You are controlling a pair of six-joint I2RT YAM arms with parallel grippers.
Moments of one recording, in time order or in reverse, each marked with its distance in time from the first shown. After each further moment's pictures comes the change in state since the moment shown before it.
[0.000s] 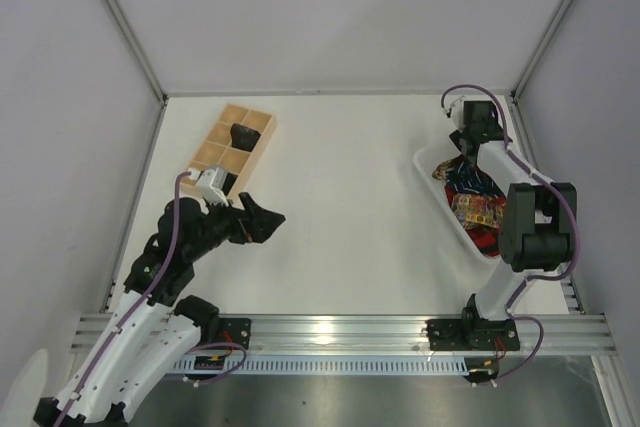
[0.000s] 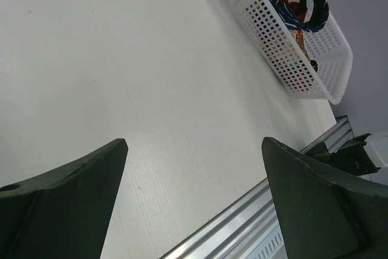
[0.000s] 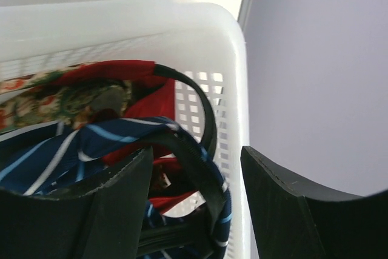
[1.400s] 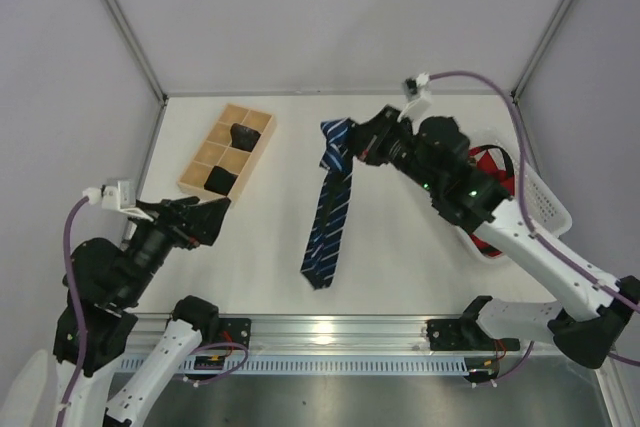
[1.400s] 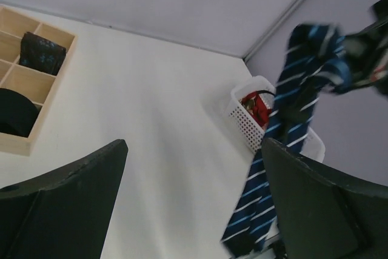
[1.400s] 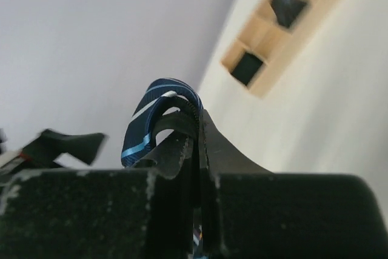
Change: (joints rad) left arm 0.047 -0.179 0.374 -0.223 -0.220 0.019; right arm 0.764 -0.560 0.118 0.100 -0.390 1.429
